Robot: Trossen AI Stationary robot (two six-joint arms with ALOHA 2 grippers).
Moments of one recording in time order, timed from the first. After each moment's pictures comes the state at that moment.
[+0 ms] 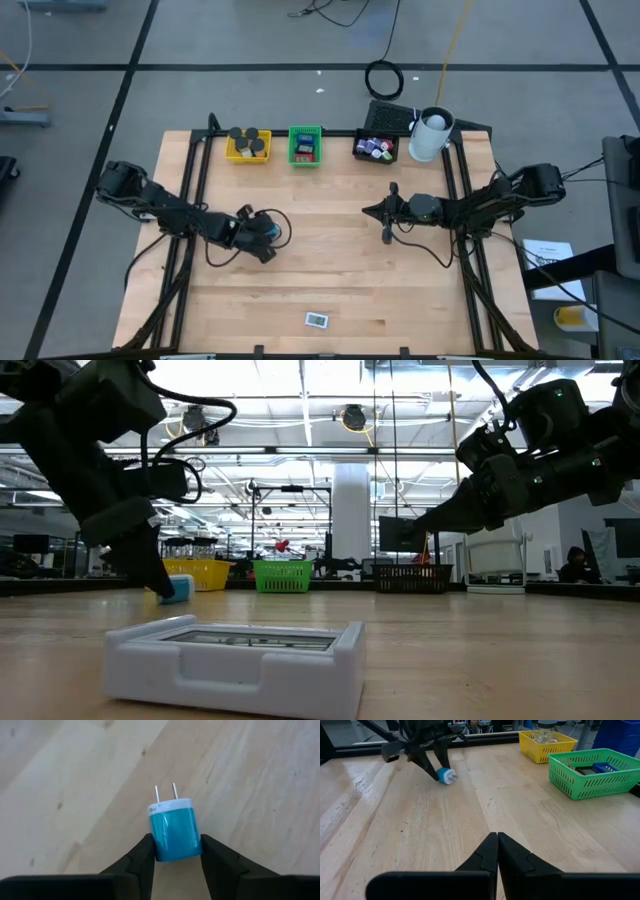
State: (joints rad) left arm -0.30 1.45 0.53 -0.24 -0.43 -0.73; right arm -0.02 1.39 0.19 0.95 0.15 0.09
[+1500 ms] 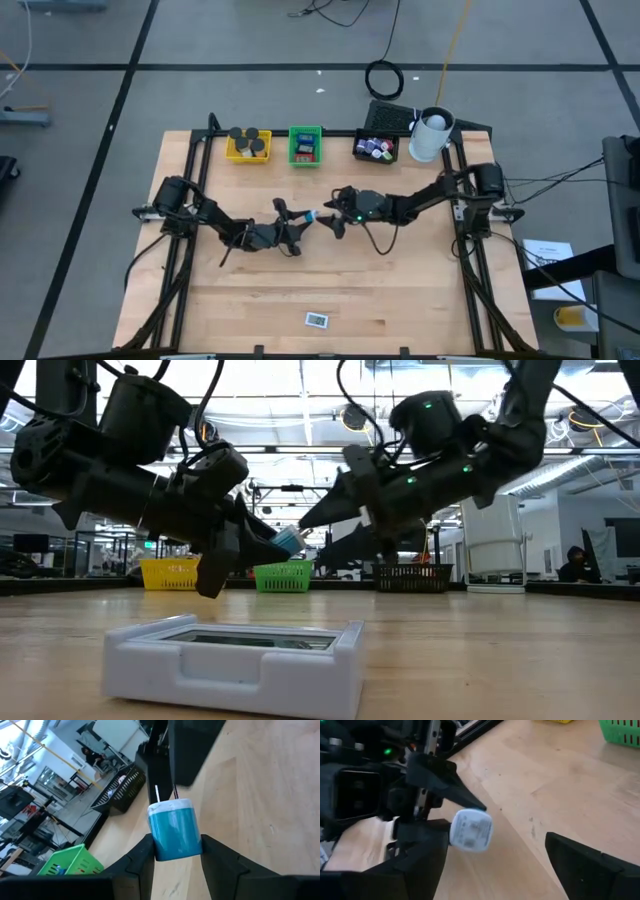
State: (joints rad) left arm -0.22 1.93 0.48 1.17 -0.70 0.48; right arm -0.05 1.84 0.70 0.81 0.07 0.56
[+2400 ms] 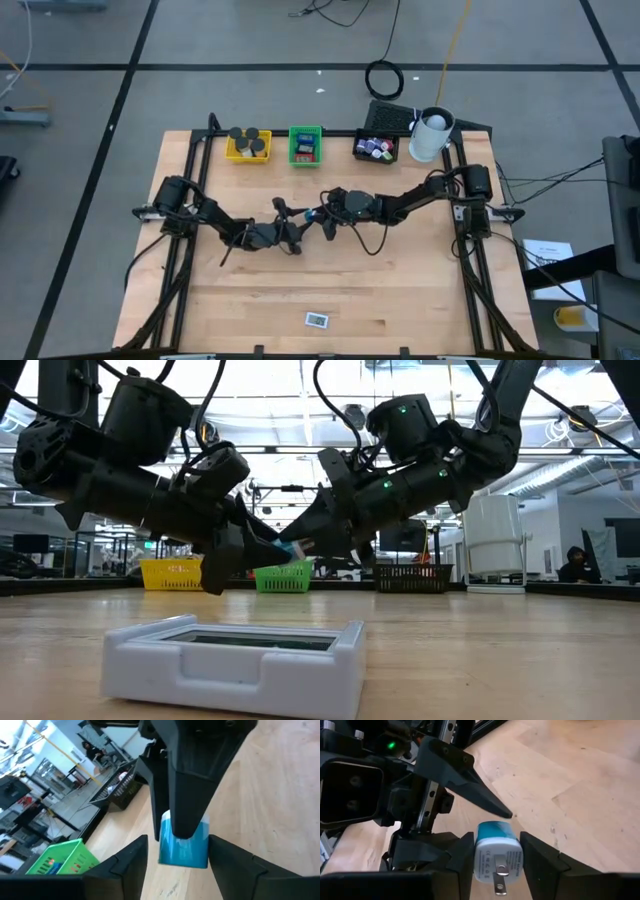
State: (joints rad) left arm -0.21 1.93 0.48 1.17 -0.69 0.42; right arm -0.04 1.95 0.83 0.79 0.03 0.54
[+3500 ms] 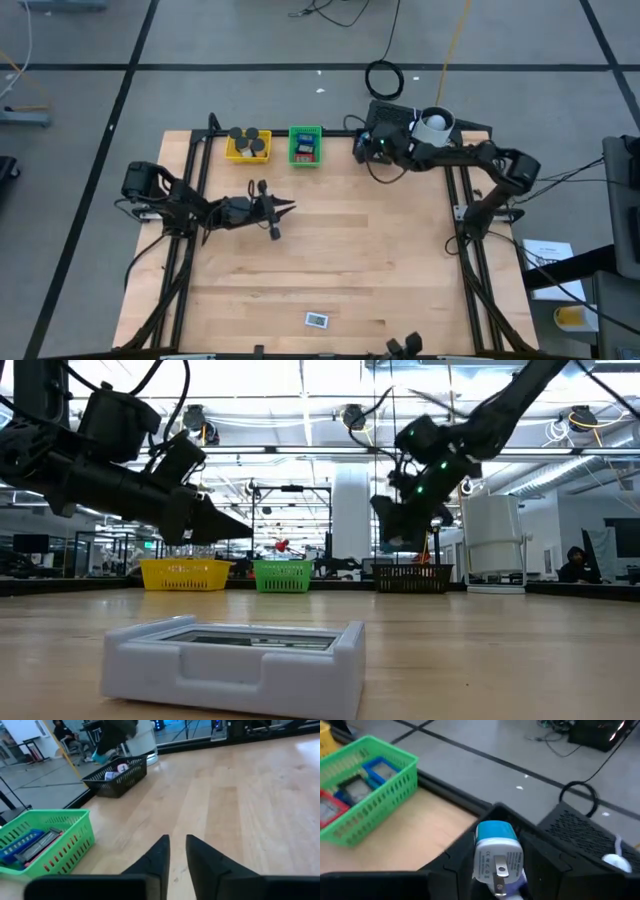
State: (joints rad) left arm 0.00 1.65 0.21 1.23 -0.31 0.15; right arm -0.57 1.59 0.83 0.16 0.38 0.24
